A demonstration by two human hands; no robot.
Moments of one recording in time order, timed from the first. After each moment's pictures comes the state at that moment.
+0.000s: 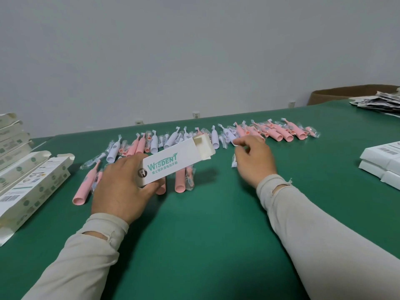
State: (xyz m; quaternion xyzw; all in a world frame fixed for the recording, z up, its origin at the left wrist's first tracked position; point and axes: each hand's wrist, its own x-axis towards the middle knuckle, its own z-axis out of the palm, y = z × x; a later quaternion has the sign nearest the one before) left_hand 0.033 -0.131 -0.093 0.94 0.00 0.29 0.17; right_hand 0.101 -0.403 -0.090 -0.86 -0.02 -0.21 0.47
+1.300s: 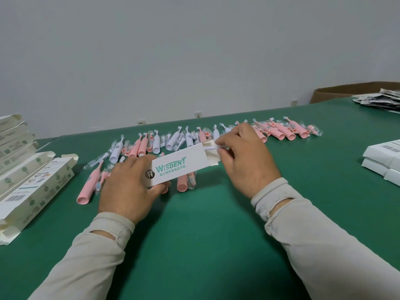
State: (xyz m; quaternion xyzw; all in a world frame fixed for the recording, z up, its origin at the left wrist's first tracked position) left_hand 0.033 -0.137 -0.093 0.95 0.00 0.28 0.11; right_hand 0.054 -0.383 -0.061 -0.88 -0.19 -0.32 0.30
